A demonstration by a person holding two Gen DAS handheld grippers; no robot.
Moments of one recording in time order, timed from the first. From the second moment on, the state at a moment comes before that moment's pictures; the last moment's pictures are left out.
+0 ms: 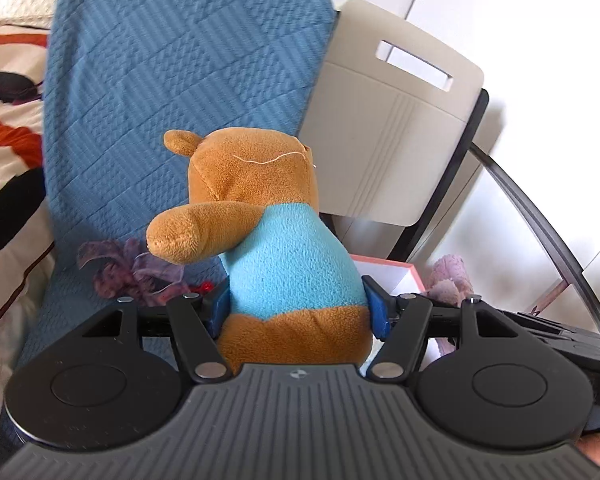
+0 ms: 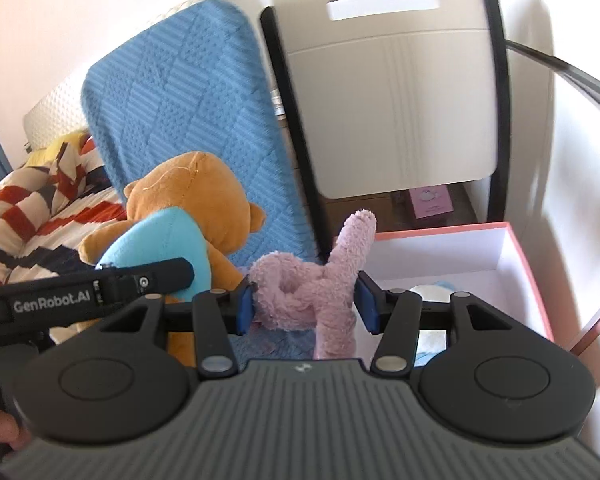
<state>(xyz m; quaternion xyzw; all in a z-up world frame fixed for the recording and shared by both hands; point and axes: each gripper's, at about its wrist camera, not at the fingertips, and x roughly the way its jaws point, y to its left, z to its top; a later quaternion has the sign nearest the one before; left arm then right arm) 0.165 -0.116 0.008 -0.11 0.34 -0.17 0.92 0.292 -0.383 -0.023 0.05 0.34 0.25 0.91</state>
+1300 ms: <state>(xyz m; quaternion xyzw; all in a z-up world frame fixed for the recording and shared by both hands) 0.242 -0.239 -0.110 -0.04 0.48 -0.17 0.86 0.378 -0.502 -0.166 0.06 0.46 0.12 0.88</state>
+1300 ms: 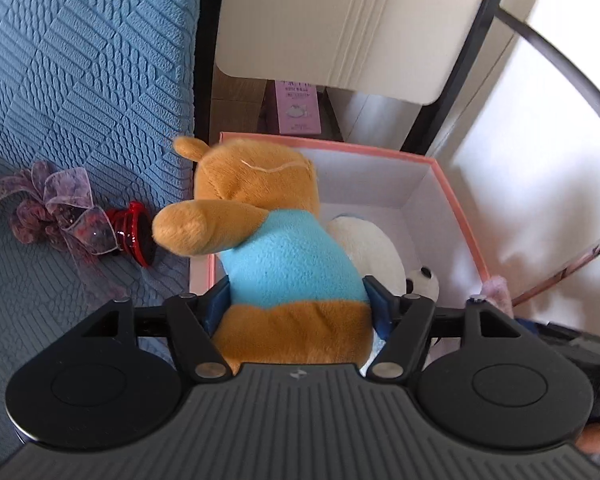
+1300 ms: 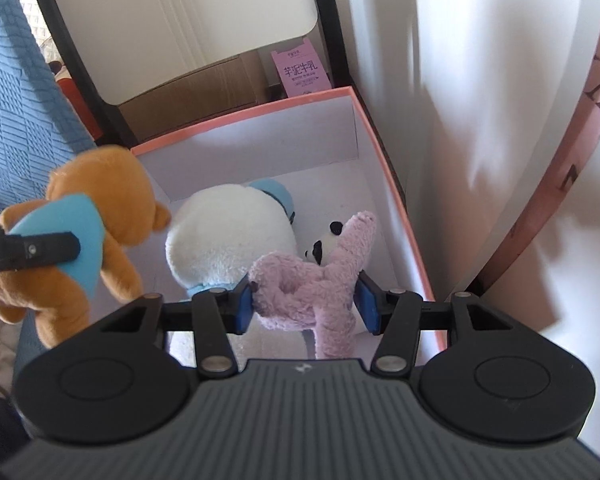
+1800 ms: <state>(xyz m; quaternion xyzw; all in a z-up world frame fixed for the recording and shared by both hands) 0.204 -0.198 -0.019 -0.07 0.41 -0.19 0.89 0.344 -0.493 -0.089 0.08 0.42 0.12 0.90</state>
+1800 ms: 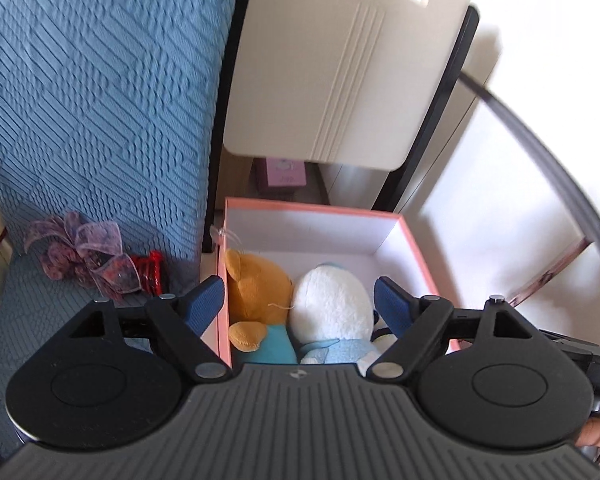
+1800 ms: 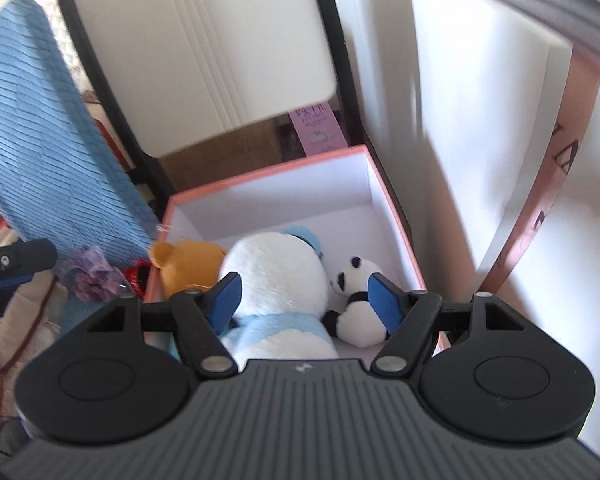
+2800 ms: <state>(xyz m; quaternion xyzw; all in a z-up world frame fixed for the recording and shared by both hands) 0.079 -0.064 0.062 -0.10 0.31 -0.20 0.92 0.202 -0.394 0.011 0.04 0.35 0.20 0.92</state>
